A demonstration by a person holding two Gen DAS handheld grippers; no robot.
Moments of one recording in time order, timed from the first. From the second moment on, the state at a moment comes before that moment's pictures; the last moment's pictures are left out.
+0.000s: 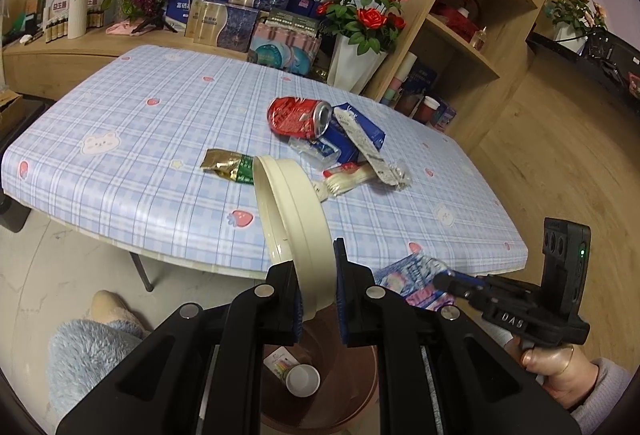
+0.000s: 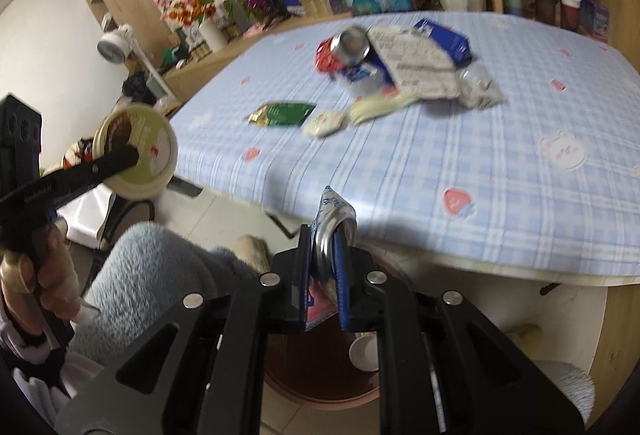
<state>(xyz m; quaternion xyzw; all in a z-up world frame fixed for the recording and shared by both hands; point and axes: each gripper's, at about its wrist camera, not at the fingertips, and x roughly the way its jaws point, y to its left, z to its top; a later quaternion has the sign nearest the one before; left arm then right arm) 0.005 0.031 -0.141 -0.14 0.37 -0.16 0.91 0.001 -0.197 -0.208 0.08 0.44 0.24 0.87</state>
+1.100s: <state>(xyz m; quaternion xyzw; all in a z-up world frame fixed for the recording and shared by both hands) -0.010 -0.020 -0.188 -0.08 0.42 -0.21 0.88 0.017 -0.232 -0.169 0.06 0.36 0.12 0.92</state>
